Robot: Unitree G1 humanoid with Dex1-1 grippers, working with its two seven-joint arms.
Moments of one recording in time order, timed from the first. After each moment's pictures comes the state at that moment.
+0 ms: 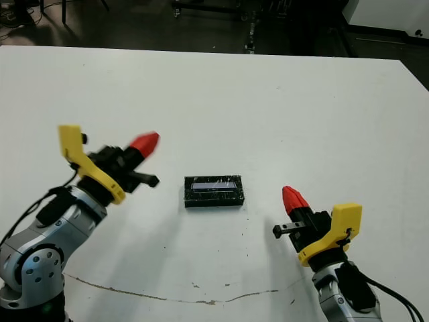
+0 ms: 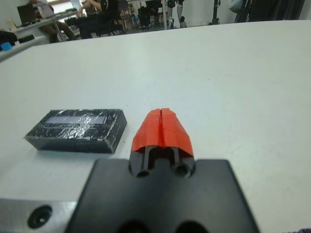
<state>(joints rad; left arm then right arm) -0.15 0.11 0.09 -0.55 -0.49 0.60 -0.13 0.32 -0.24 -0.09 -0.52 0.42 0.31 0.24</state>
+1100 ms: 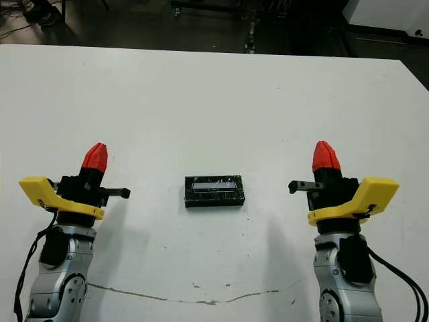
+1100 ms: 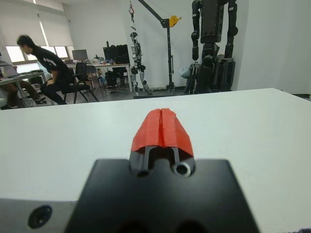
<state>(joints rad) 0.08 0.05 0.08 -0.25 -0.34 -0.06 -0.16 0.14 -0.13 -0.13 -0.51 0.29 0.16 0.04</state>
